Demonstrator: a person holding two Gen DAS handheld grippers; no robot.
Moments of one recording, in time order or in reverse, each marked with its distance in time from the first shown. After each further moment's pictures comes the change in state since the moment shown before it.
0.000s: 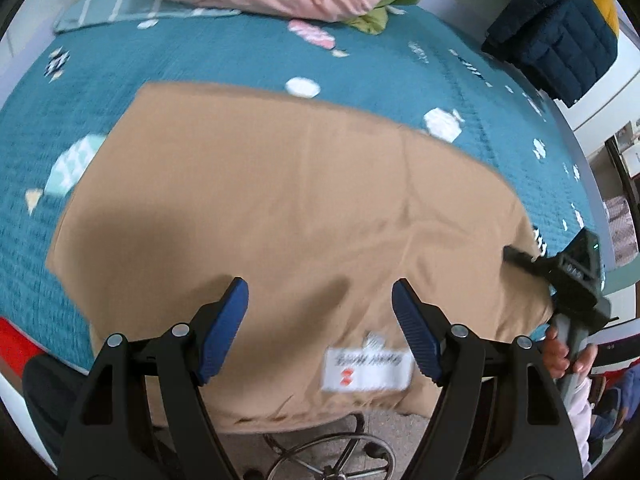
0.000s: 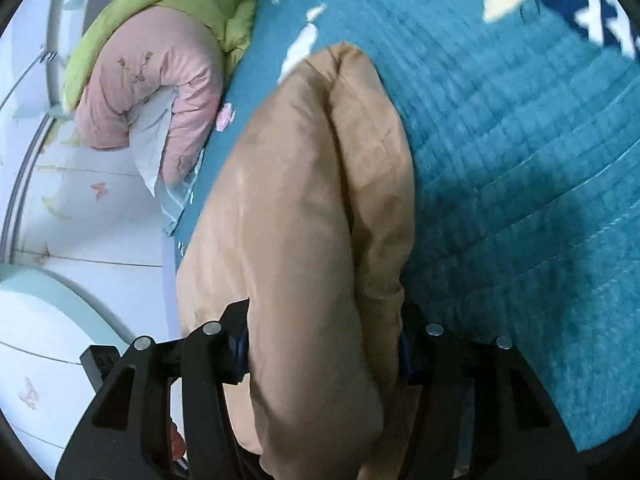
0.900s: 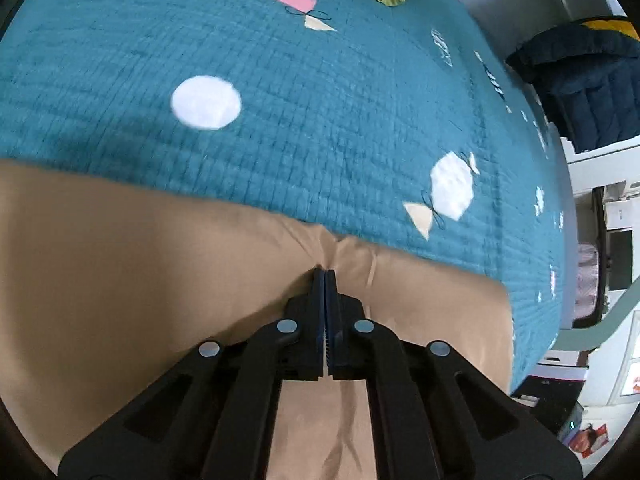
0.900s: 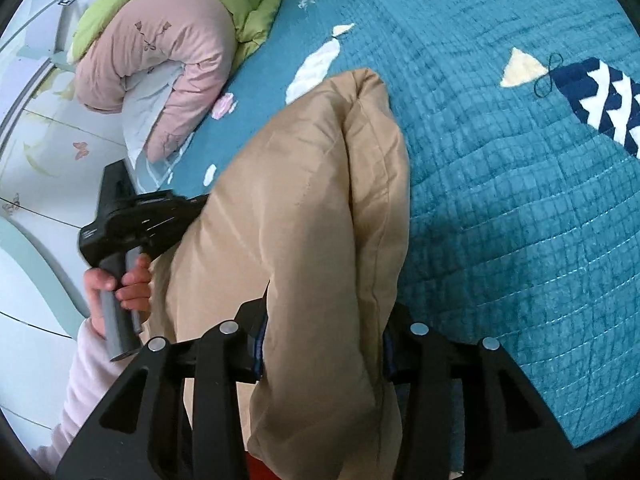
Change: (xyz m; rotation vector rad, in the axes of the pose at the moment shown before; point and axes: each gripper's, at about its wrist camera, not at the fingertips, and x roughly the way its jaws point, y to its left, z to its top) left arm 0.143 -0.024 0.134 -0.177 0.192 -0.163; right arm -0.017 0.013 -0.007 -0.209 -0.030 -0.196
